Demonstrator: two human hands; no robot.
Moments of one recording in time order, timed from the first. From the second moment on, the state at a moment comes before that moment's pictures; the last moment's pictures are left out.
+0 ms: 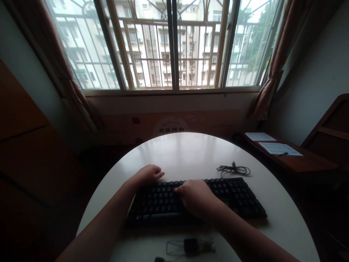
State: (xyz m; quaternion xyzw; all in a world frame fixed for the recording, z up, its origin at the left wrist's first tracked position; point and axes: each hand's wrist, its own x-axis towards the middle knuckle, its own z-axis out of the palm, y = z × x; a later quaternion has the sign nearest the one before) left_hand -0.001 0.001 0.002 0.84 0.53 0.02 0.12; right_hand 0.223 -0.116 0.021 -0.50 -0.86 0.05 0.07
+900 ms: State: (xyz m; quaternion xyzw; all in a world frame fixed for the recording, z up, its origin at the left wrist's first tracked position) left_hand 0.001 0.002 -0.001 0.84 0.54 0.01 0.10; right_hand 0.223 -0.111 0.021 -0.54 -0.84 0.04 0.05
